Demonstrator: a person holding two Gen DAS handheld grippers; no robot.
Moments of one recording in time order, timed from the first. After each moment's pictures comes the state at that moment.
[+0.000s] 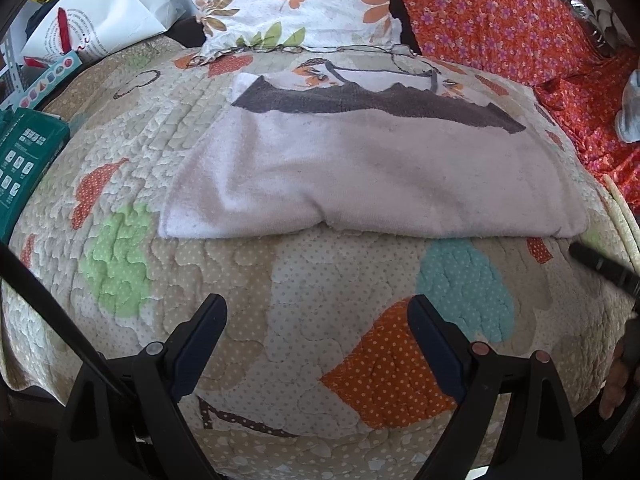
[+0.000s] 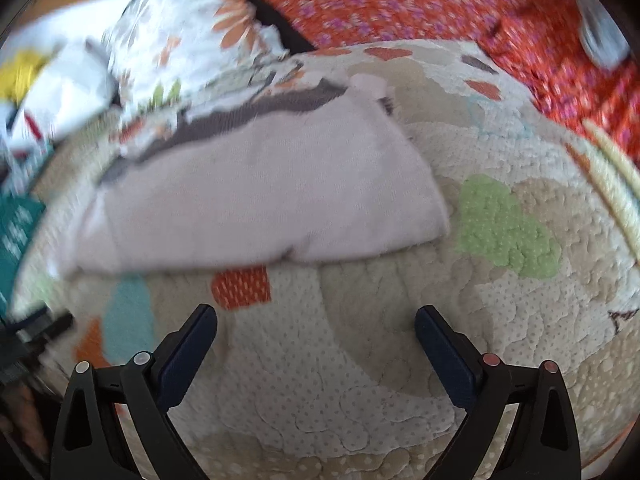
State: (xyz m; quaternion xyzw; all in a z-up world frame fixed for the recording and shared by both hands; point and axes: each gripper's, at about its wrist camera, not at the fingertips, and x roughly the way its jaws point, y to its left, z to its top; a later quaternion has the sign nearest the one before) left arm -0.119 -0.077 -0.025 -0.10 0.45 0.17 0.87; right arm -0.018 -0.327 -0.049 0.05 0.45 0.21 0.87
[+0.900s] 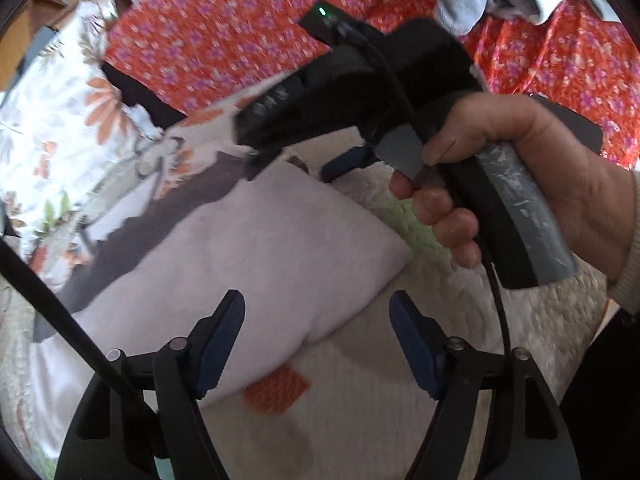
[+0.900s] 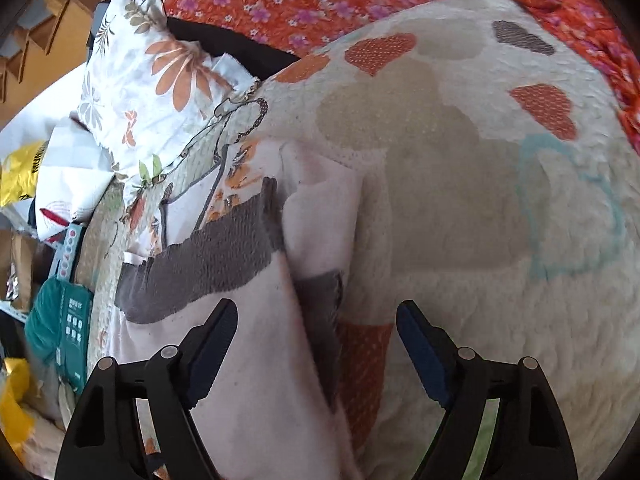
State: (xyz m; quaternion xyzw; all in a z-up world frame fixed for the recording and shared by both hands) left arm 0.037 -0.284 -0.016 0.10 0.41 -0.07 0.90; right arm 0.186 -0.348 -0.055 0.15 0.53 0.31 0.78
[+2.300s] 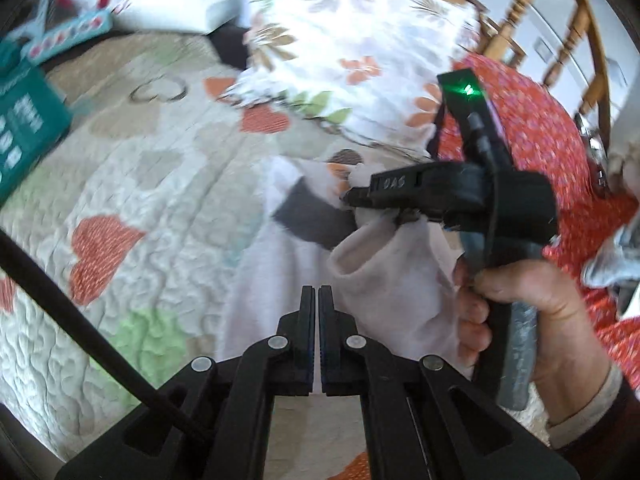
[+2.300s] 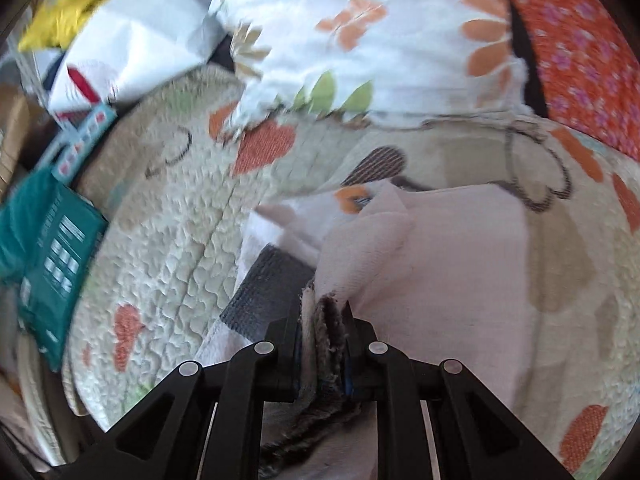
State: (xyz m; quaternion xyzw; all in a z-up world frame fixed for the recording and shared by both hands) left arm -0.077 0.057 0.031 -0.28 0.35 0.15 0.88; right arm 0.099 0.003 0.017 -0.09 0.50 0.36 0.78
